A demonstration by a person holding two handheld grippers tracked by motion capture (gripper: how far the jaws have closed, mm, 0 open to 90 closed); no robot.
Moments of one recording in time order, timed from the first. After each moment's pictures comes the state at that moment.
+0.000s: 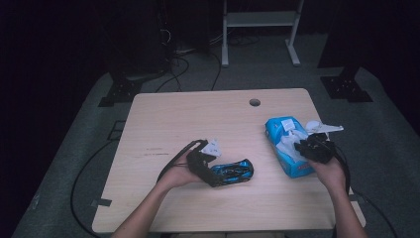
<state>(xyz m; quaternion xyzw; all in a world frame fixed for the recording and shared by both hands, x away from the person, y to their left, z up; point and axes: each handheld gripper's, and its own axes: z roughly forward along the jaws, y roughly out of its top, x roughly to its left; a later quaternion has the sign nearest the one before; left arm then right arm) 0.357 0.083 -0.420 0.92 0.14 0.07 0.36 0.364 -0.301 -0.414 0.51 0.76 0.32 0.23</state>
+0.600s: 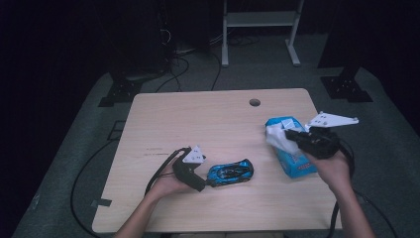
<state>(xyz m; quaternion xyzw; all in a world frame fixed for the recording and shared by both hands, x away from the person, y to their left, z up) 0.348 0.118 -0.444 0.90 0.16 0.10 0.39 0.317 -0.259 -0.322 0.38 0.78 0.45 0.22</state>
